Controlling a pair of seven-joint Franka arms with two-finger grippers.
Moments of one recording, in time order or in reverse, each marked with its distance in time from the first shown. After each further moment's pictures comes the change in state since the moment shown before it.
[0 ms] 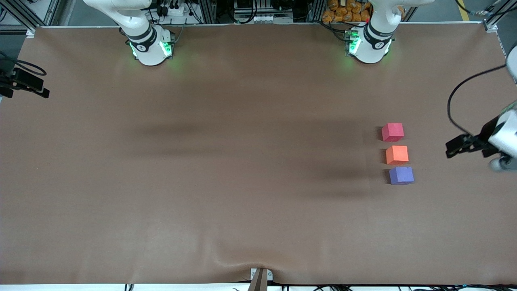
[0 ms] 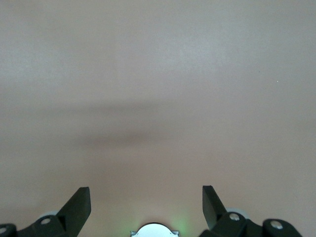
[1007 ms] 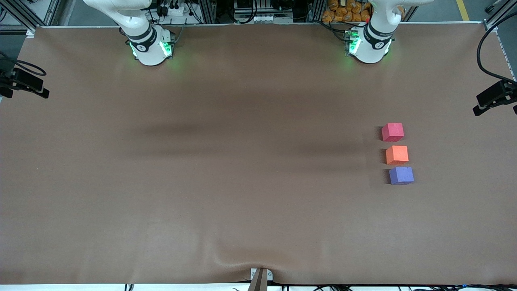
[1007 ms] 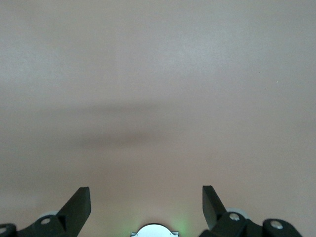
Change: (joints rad) left arm 0.031 -0.128 -0.010 0.081 -0.035 -0.228 0.000; right arm 0.000 0.000 0.000 0.000 0.000 0.003 0.000
